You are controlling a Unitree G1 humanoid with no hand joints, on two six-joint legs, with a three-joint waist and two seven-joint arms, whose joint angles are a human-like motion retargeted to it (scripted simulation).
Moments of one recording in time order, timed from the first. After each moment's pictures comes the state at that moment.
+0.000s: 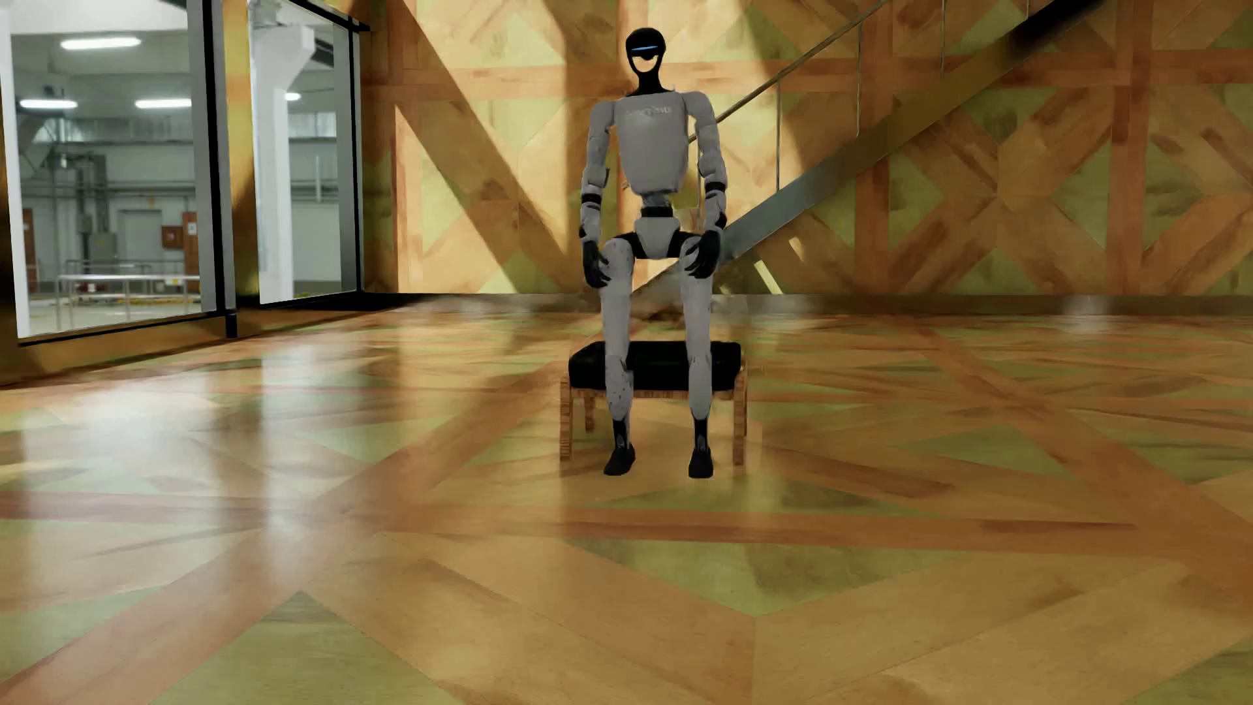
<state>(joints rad) 0.15 0.08 -0.04 0.00 -0.05 0.06 0.06 -0.08 -0.05 0.00 0.16 -0.01 0.00 0.01 -0.10 0.17 -0.23 -0.08 0.01 -0.33 0.43 1.10 1.09 0.13 -0.18 -0.03 -0.03 -0.25 0.10</state>
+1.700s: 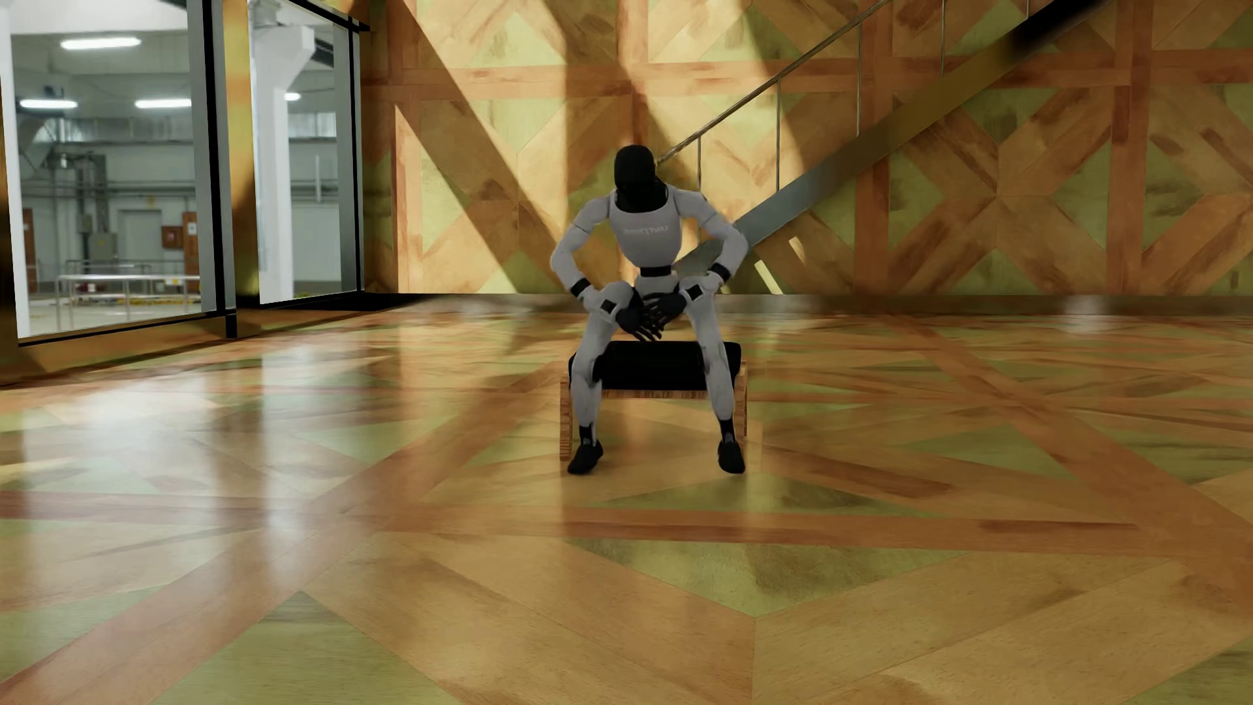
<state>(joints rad) -1.23 -1.15 -0.01 0.17 -0.23 0.01 -0.10 0.14 0.82 1.45 1.51 -0.88 -1.14 -0.26 -0.41 0.86 -0.81 -0.32 0.20 -0.91 1.37 0.07 0.22 0.03 -0.26 -0.35 -0.26 0.17 -0.32</state>
